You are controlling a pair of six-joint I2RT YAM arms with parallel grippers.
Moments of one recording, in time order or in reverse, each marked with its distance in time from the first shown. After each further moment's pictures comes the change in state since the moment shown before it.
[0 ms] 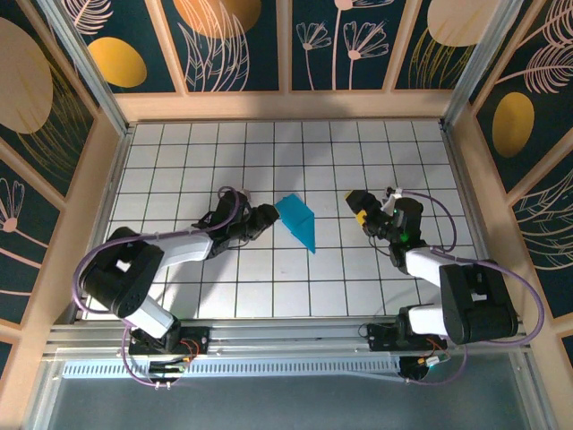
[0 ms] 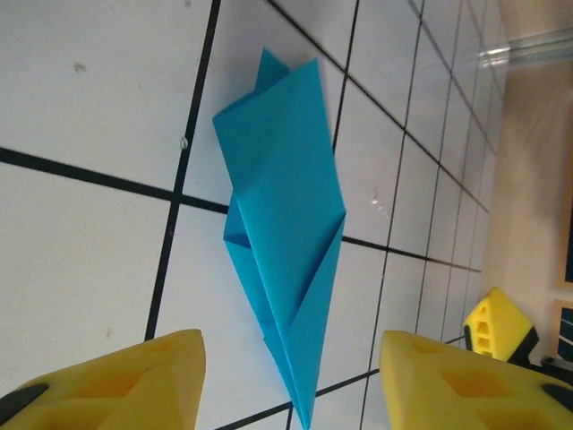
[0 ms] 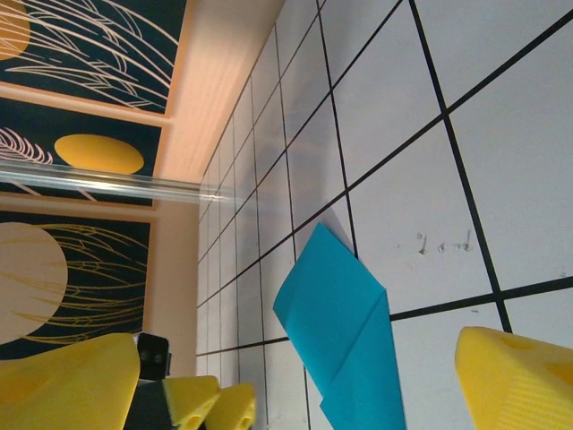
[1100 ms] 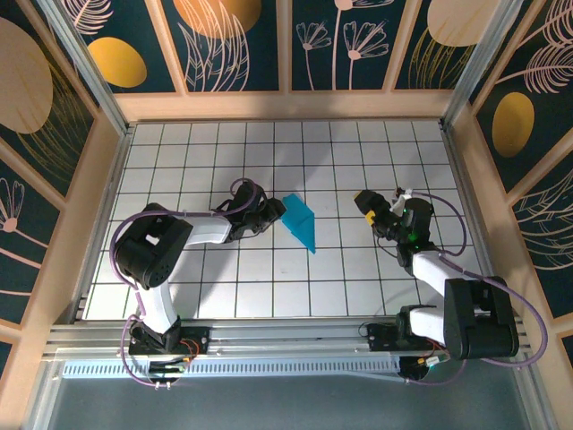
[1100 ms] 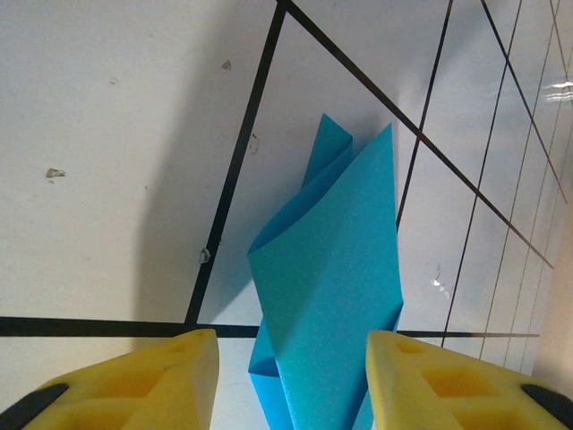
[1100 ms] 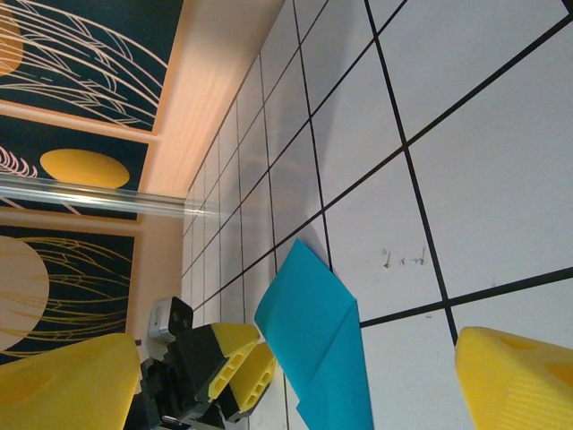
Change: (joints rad) left arm -0.004 0.231 0.192 -0.055 -0.075 -0.018; right arm -0.081 -0.098 0.001 -0.134 -0.025 -0.073
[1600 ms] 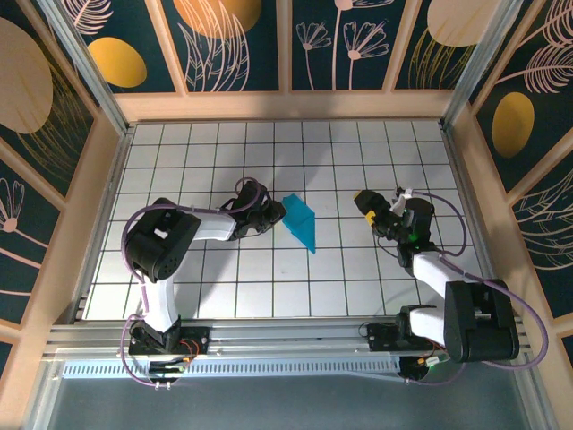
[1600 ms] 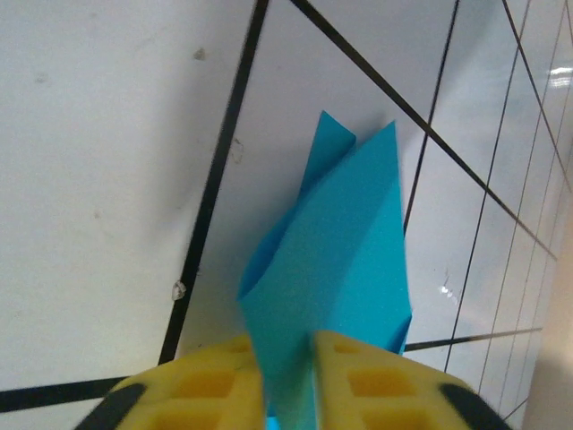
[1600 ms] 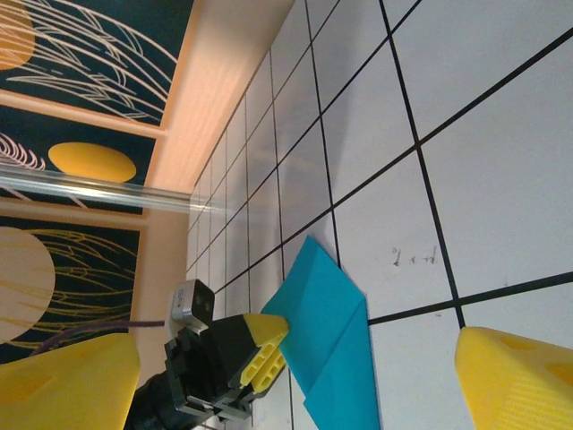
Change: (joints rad) left arm 0.000 0.073 0.044 0.032 0.029 0.019; right arm 0.000 -0.016 0.000 -0.003 -0.020 -0.012
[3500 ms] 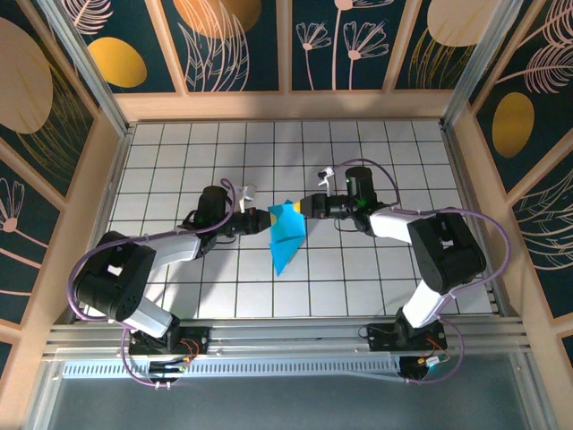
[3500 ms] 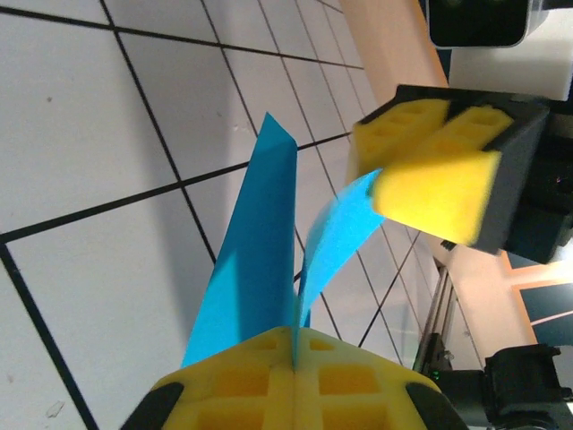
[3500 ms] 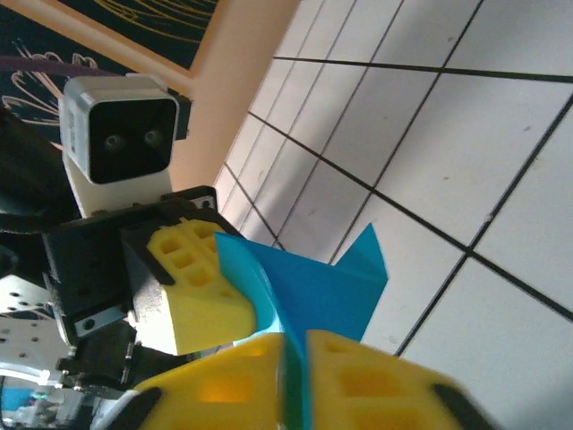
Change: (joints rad) left arm 0.138 -0.369 -0.308 0.180 0.503 0.459; right arm 0.352 0.489 0.441 -0.072 -0.363 -0.409
